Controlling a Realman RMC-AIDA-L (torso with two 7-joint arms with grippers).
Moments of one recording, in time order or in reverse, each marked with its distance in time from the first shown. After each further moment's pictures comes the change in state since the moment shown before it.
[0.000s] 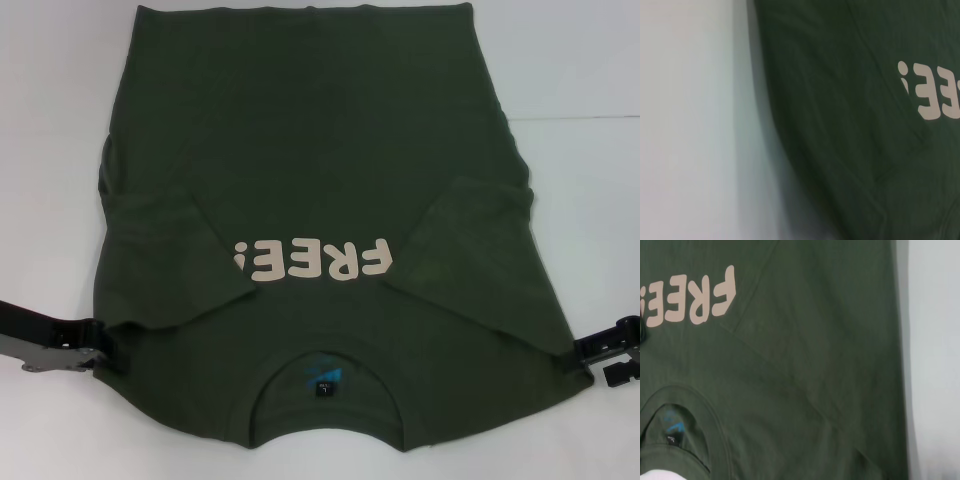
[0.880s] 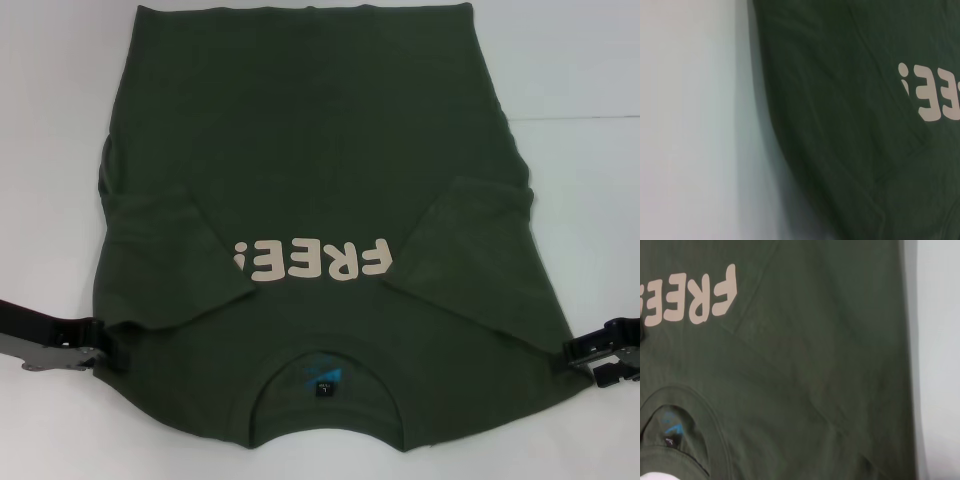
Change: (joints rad) left arm -0.001 0.000 0.000 0.000 0.000 -0.003 0.000; right arm 0.007 0.014 -0.013 0.009 0.000 0.026 0.000
